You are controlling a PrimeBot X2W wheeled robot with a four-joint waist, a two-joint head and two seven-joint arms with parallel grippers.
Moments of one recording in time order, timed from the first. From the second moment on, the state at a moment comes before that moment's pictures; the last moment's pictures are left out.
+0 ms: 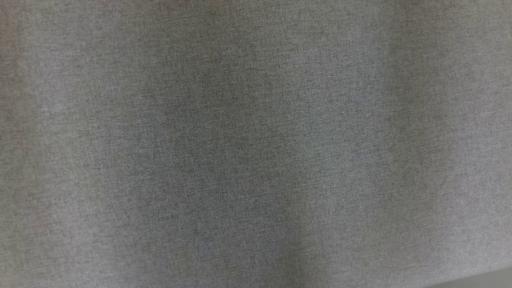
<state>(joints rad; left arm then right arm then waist) -2.06 0.37 -0.58 0.91 -0.54 -0.13 -0.12 -2.01 -0.34 0.30 0.90 0.56 0.13 0.00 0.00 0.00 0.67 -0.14</state>
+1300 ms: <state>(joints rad) -0.07 0.33 -0.32 0.13 -0.72 0.09 -0.26 0.05 -0.29 -0.03 0.04 0.76 0.13 0.09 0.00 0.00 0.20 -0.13</state>
